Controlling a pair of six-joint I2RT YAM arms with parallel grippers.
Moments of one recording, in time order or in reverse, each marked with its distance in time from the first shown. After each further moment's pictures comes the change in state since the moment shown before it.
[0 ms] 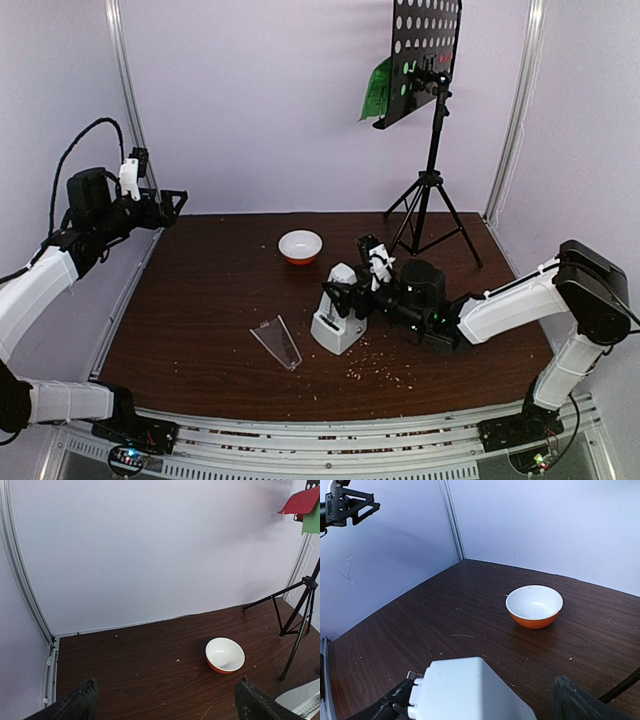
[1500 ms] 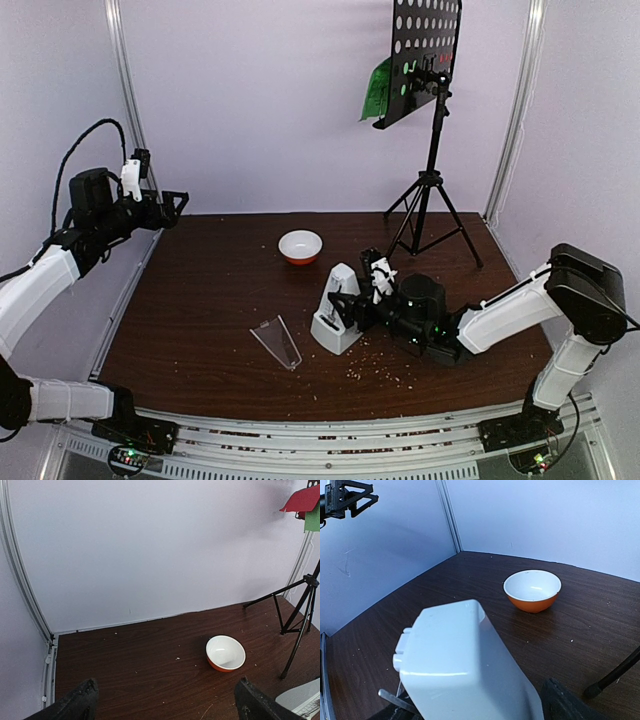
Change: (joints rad) left arm 0.000 0.014 0.000 0.000 0.001 0.000; right arm 0.023 0.026 -0.069 0.069 0.049 0.028
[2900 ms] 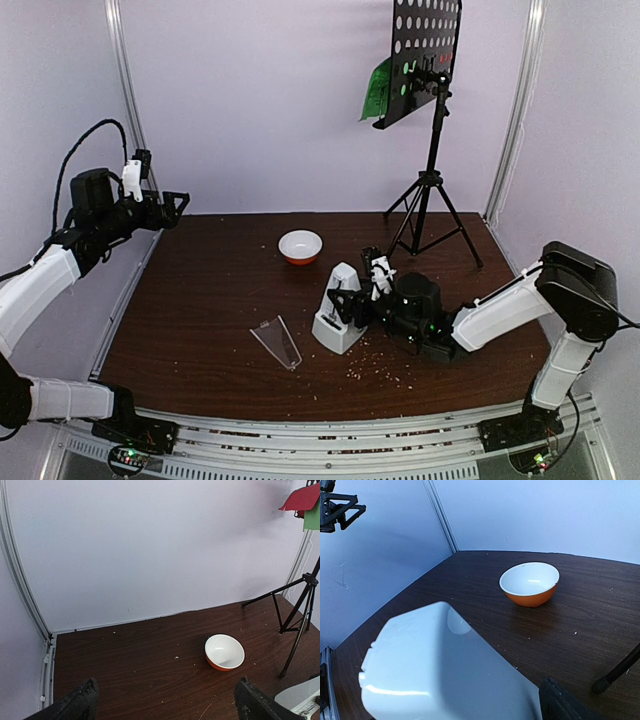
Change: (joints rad) left arm 0.000 0.006 0.000 0.000 0.008 0.000; right arm -0.017 0.045 0.028 0.003 -0.001 0.101
